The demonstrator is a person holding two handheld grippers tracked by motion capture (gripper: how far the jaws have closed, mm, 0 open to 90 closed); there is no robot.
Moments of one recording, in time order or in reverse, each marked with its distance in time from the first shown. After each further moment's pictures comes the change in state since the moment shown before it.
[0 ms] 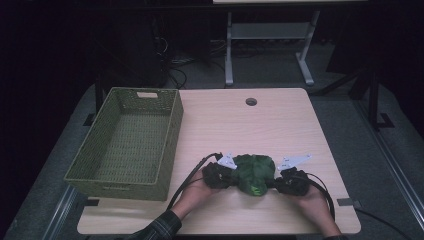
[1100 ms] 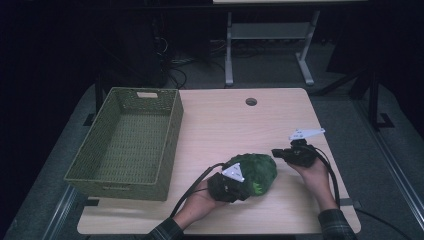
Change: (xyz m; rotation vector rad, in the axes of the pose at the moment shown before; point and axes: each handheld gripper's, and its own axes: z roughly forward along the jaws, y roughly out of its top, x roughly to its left) left arm -0.043 0.012 0.001 -0.029 -0.145 0.035; right arm -0.072 0.038 -0.008 -0.179 -0.101 0.090
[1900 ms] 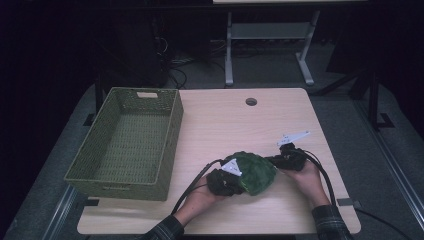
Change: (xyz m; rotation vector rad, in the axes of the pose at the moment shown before) left arm 0.027 -0.013 0.001 0.016 0.088 -0.051; right arm 0.014 -0.008 0.018 0.119 0.109 -0.024
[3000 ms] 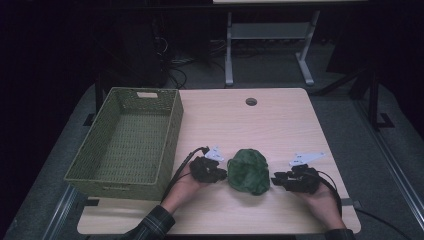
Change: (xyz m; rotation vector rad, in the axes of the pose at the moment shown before) left arm 0.035 -0.013 -0.041 0.029 0.139 -0.006; right arm 0.037 -0.046 -0.038 -0.023 -0.082 -0.013
